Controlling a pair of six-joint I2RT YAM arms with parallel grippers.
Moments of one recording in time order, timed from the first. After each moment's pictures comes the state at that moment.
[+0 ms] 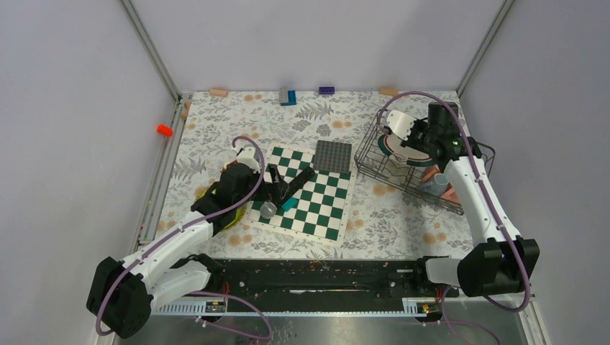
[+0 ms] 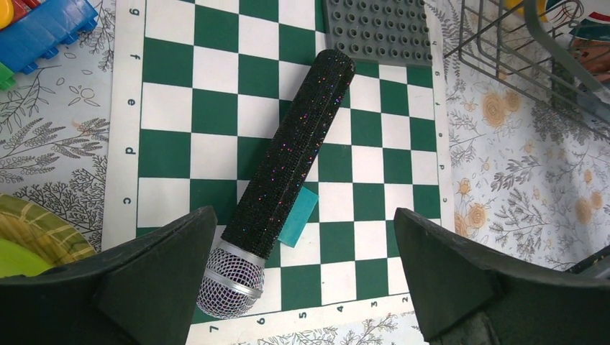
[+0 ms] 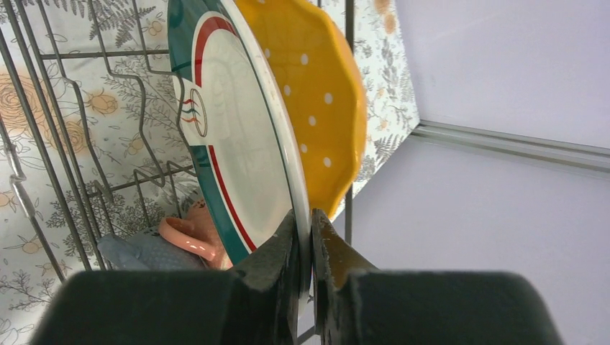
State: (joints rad) left arm -0.55 0.99 0.58 -0.11 -0.02 -0.49; right arm 0.08 1.30 1.21 -0.64 -0.07 -1.13
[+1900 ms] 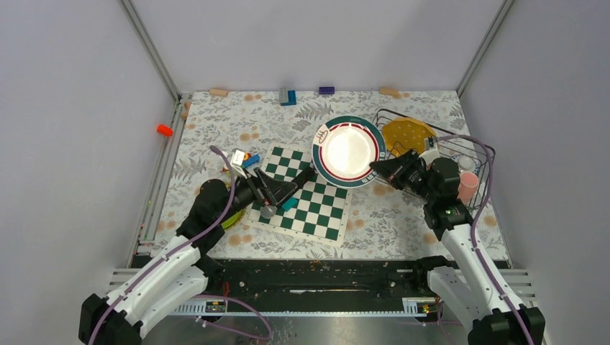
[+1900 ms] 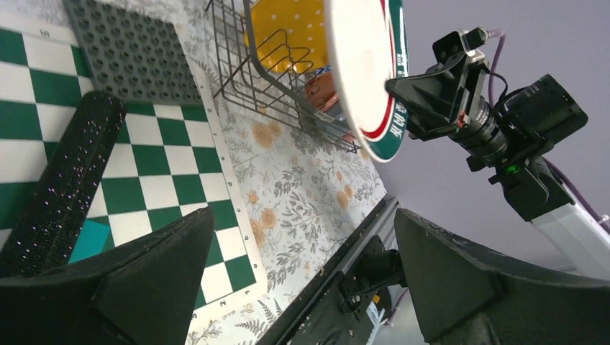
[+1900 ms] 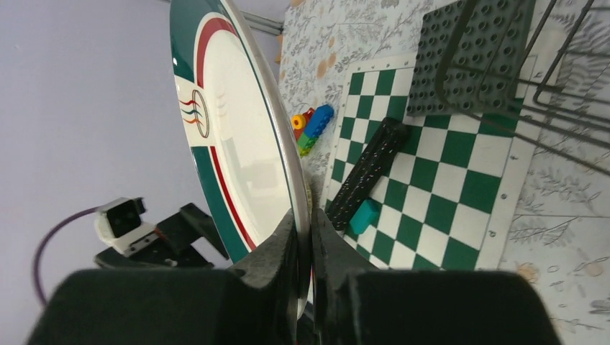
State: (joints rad) left arm -0.55 0.67 0.43 0.18 0.31 -0.82; right arm 0.16 0.79 0.56 0.01 -0.43 0.99
